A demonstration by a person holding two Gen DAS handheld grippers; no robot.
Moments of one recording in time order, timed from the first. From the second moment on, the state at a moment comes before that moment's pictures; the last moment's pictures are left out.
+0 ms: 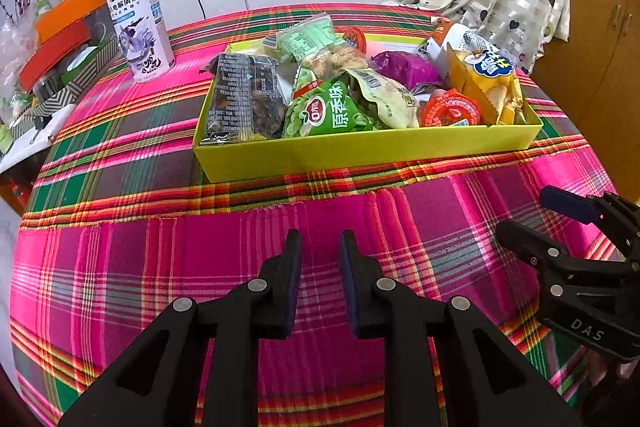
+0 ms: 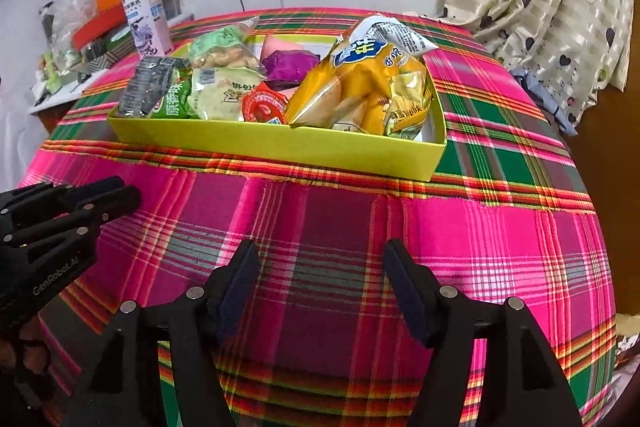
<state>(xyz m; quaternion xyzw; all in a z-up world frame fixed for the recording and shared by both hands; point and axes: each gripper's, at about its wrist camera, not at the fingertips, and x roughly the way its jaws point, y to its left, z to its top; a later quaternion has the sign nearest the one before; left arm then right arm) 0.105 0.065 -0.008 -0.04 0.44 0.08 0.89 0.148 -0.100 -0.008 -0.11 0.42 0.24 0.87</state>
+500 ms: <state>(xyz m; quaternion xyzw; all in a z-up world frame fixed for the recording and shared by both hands) 0.110 0.074 -0.009 -0.05 0.43 0.10 0.90 0.155 -0.093 -0.010 -0.12 0.42 0.24 0.87</state>
